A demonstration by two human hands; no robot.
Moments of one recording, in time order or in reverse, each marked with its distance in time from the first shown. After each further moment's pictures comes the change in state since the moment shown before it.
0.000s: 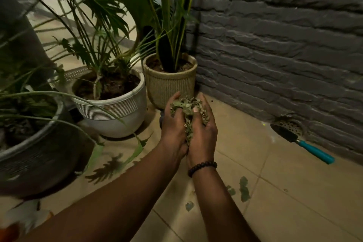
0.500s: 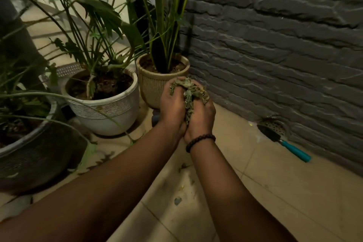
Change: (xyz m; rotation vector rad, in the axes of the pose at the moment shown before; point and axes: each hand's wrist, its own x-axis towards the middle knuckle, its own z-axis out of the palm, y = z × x) left_hand -0.011 0.053 0.047 -0.033 -0.008 0.090; right_hand 0.037 -0.053 0.014 0.151 0.034 0.178
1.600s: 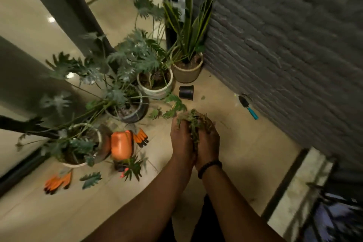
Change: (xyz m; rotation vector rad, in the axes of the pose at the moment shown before) left_hand -0.274 0.467 0.071 0.001 0.339 -0.439; right_hand -0.276 -0.450 0.186 -0.452 0.075 0.462
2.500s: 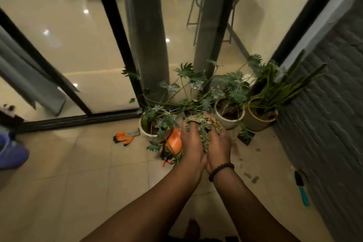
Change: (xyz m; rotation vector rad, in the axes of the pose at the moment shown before) left_hand -0.167 0.134 -0.147 -0.323 0.450 0.172; right_hand -0.218 -0.039 0.085 -0.205 -0.553 -0.158
